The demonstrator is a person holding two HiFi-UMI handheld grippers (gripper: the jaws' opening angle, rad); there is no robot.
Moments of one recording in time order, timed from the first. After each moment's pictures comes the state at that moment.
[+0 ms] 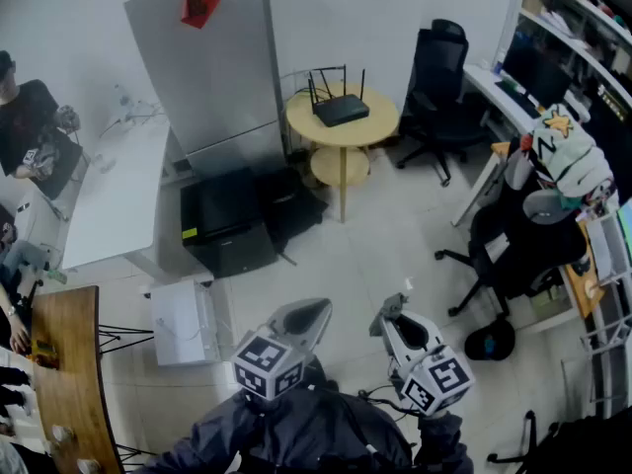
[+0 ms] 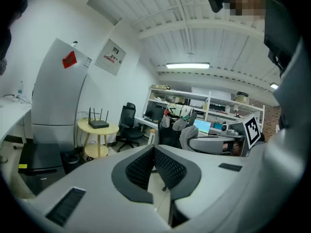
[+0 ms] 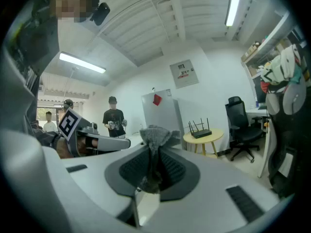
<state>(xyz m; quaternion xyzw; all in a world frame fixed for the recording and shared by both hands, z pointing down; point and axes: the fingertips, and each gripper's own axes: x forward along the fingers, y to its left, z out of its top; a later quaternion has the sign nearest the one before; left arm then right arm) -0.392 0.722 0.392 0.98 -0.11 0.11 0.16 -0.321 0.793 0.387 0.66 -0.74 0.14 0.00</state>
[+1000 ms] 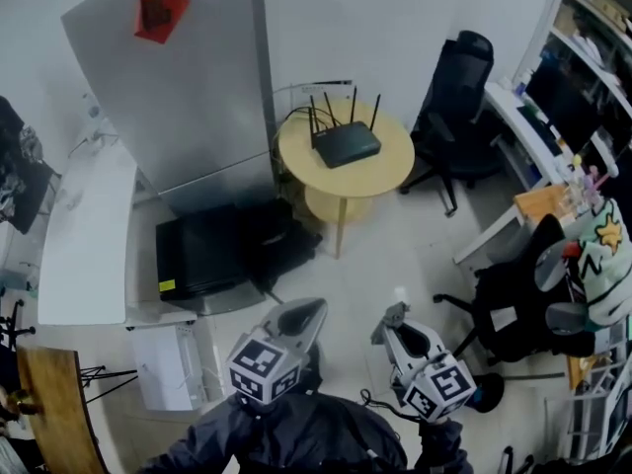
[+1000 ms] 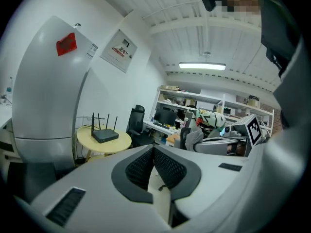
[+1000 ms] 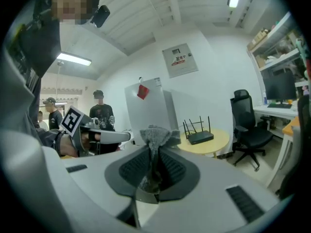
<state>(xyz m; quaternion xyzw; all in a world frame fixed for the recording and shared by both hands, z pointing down) -0.233 0.417 0.387 0.97 -0.11 0.10 0.17 -0.157 0.506 0.390 0.66 -0.73 0.18 0.03</state>
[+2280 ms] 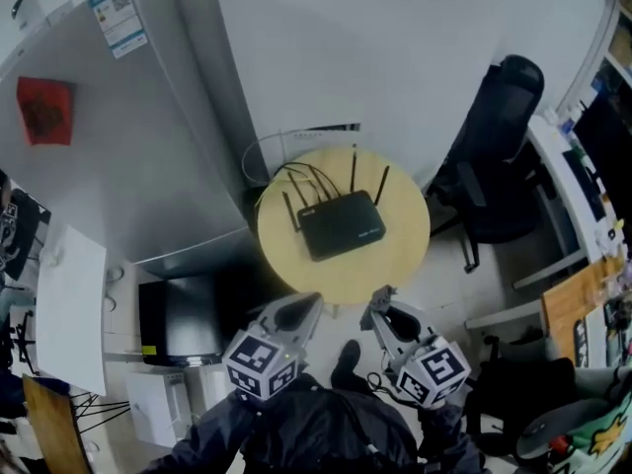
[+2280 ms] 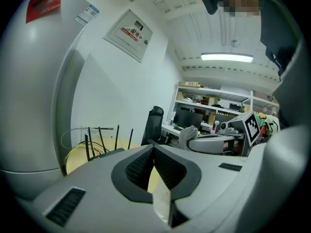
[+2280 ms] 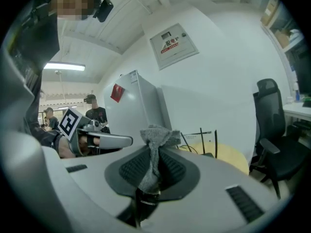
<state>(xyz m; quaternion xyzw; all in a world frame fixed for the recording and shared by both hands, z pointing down) 0.049 0.092 0.401 0.96 -0.18 0.11 0.17 0.124 0.149 0.399 0.59 -0.79 0.18 0.03</state>
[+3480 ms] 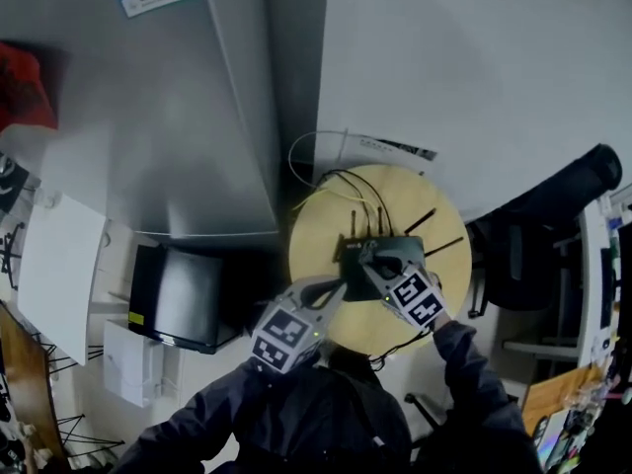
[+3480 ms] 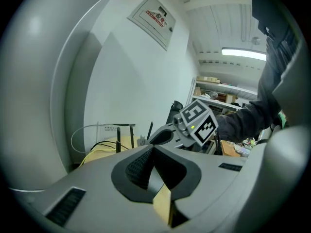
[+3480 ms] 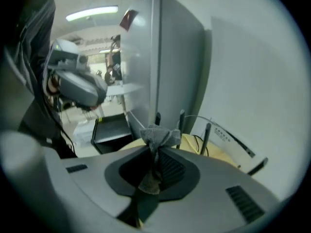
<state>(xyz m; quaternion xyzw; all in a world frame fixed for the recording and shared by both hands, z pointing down) 0.061 -0.131 0.485 0.94 -0.24 0.15 0.21 0.121 -0.171 0.567 0.33 -0.86 0.11 0.38</state>
